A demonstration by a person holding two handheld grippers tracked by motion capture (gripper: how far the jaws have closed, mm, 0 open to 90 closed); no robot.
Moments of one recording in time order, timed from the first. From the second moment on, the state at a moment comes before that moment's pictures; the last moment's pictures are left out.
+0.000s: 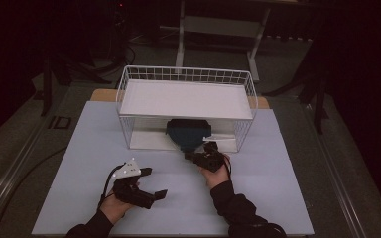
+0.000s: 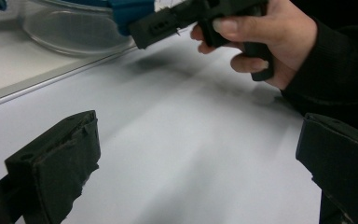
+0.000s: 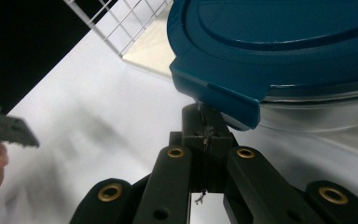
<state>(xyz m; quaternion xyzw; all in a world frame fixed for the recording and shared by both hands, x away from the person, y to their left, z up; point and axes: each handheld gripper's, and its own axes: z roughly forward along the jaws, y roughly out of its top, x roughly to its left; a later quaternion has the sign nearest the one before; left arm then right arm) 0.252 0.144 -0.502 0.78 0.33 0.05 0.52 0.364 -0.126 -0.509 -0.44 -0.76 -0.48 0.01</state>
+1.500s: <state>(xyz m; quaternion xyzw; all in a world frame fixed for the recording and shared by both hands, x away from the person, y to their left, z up) 0.247 0.141 -0.501 0.79 0.32 0.05 0.53 0.320 -0.171 -0.505 -0.38 -0.77 -0.51 0.01</state>
